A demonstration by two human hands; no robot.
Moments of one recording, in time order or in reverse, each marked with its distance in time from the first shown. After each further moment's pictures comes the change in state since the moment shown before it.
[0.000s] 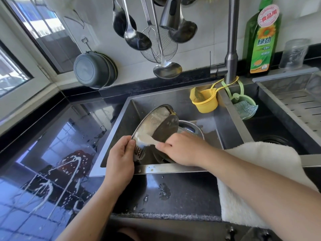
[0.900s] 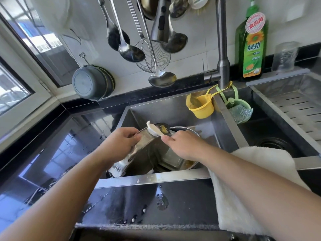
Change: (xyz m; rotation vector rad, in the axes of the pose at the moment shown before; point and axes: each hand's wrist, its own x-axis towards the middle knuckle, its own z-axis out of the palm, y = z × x) left_hand 0.077 0.039 -0.016 0.223 -0.489 -0.138; right_hand 0.023 0.028 -0.005 0.135 0.058 0.137
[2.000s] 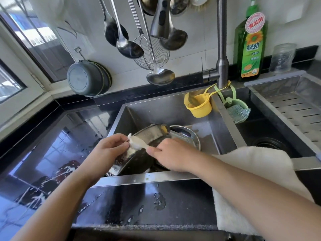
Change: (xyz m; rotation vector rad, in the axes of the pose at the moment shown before) left_hand -0.028 -0.038 -0.004 -0.380 -0.008 0.033; right_hand -0.015 -0.028 0.013 -0.057 -0.087 -0.097
